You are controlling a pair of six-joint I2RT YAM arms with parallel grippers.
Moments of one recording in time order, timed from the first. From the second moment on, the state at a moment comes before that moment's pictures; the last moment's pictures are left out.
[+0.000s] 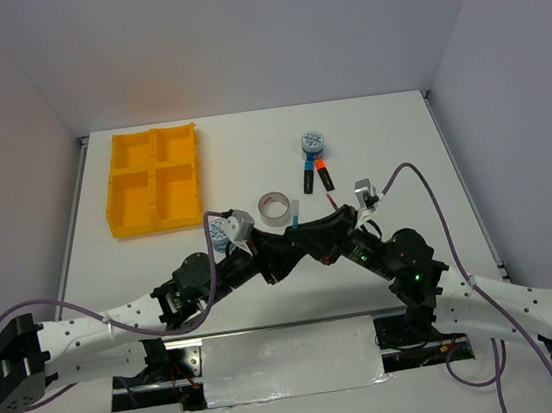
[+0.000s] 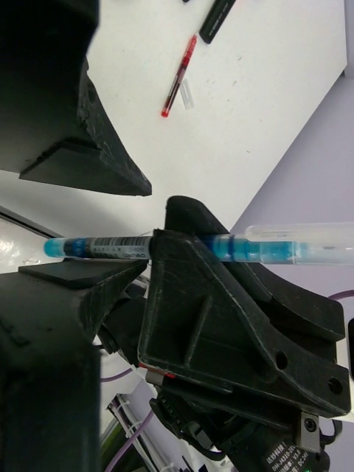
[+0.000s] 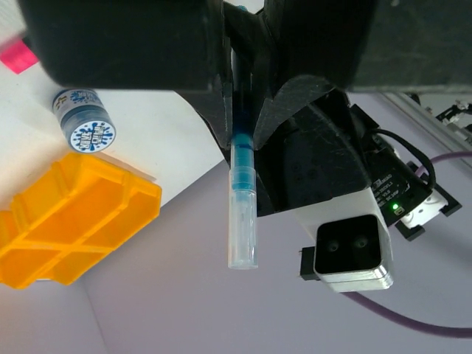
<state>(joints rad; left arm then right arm) -1.14 1.01 0.53 0.61 -0.10 -0.45 0.99 0.67 0.35 0.66 0.00 0.60</state>
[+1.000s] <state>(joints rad) -1.14 0.96 0.48 0.60 0.06 -0.42 0.99 0.67 0.57 0.45 -0.02 0.51</state>
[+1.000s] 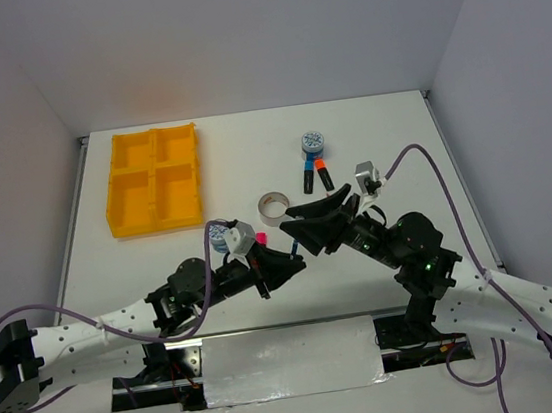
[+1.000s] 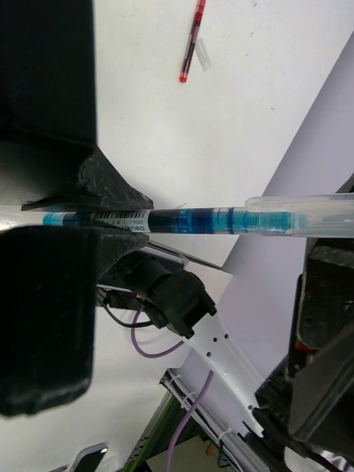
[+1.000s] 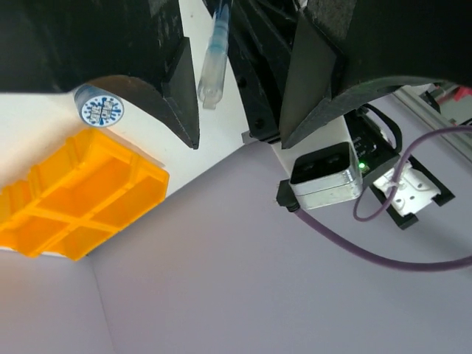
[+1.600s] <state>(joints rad) -1.14 0.93 0.48 0.58 0.09 -0.40 0.99 0.70 0.58 0.41 -0.02 0.52</state>
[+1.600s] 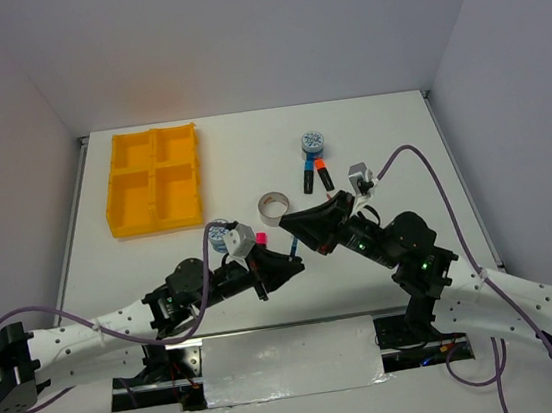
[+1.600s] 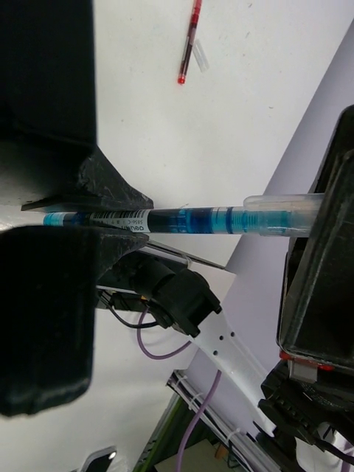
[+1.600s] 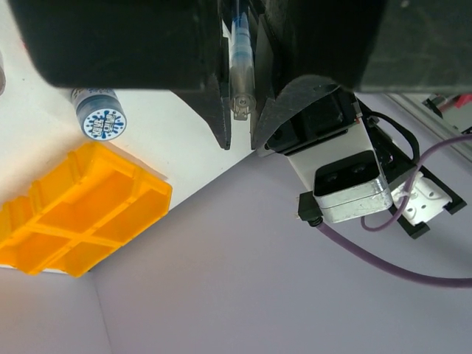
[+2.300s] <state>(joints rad) -1.03 0.92 0.63 0.16 0.20 -0.29 0.97 0.86 0.33 0.95 0.03 0.61</state>
